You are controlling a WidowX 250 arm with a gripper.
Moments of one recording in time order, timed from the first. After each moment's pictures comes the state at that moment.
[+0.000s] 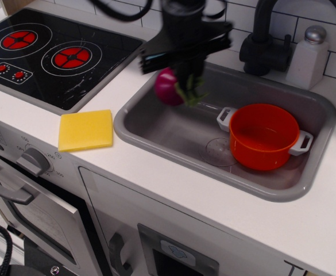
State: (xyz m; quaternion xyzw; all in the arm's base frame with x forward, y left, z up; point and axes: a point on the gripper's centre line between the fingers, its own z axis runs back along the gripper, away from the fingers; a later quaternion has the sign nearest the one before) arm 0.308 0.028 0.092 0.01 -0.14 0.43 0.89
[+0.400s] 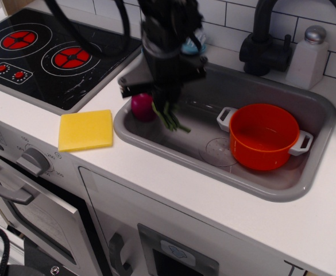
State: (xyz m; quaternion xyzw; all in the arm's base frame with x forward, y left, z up) arm 0.304 0.043 0.050 0.05 -0.17 0.41 0.90
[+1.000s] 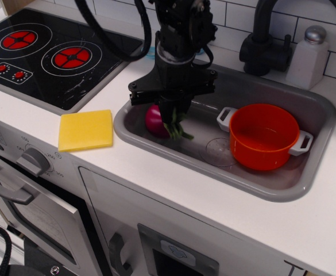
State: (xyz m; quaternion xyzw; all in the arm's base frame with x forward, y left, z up) arm 0.302 0.043 0.041 0.06 -0.11 0.40 0.91
